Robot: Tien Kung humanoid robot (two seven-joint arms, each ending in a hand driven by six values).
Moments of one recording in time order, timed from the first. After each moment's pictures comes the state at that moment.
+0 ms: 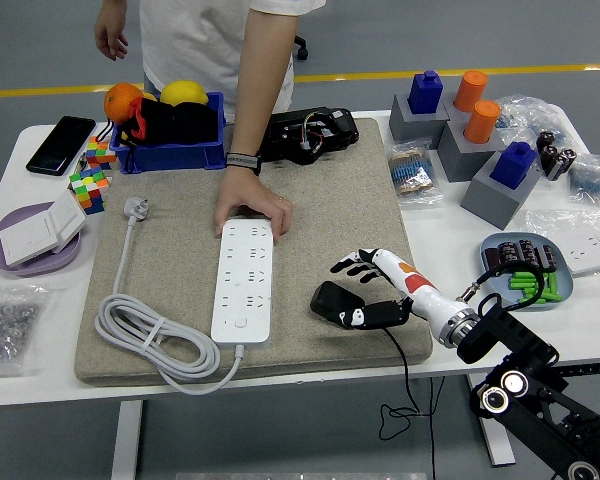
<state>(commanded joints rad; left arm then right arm) -0.10 0.04 -1.57 -0.18 1.57 -0.04 0.30 0.23 -0.20 0.83 1.47 -1.62 -0.13 -0.13</state>
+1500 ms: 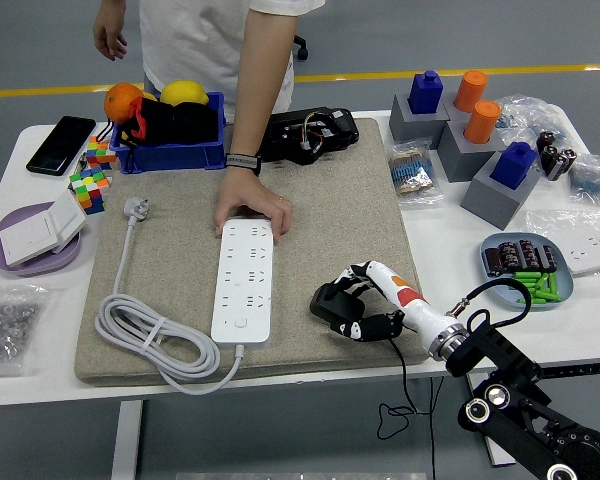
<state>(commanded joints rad) -0.10 0.05 -1.56 -0.18 1.57 -0.05 0.31 0.24 -0.16 0.76 1.35 -1.60 -0.23 -0.02</state>
